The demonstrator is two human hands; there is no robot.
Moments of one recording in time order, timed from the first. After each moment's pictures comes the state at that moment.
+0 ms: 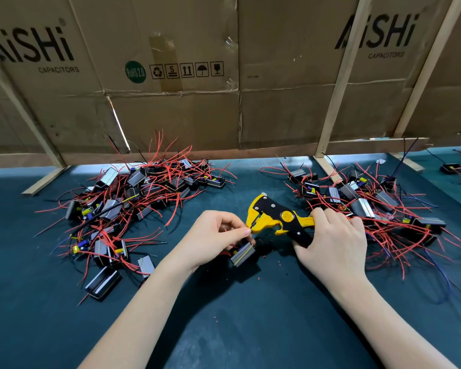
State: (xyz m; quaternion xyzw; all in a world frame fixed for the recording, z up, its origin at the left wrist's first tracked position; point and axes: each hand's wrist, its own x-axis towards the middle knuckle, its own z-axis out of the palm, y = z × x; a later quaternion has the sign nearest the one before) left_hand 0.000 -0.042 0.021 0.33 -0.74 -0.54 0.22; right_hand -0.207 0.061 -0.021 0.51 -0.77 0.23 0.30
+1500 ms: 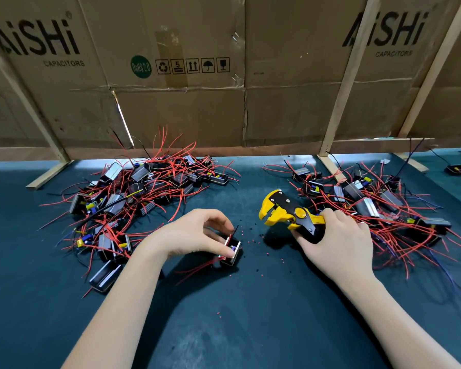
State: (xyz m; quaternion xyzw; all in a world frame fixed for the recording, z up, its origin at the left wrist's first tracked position) left_hand 0.034 -0.066 0.030 0.36 -0.78 -0.51 0.09; right_hand -0.214 0.060 -0.024 0.47 -0.83 0.22 0.19
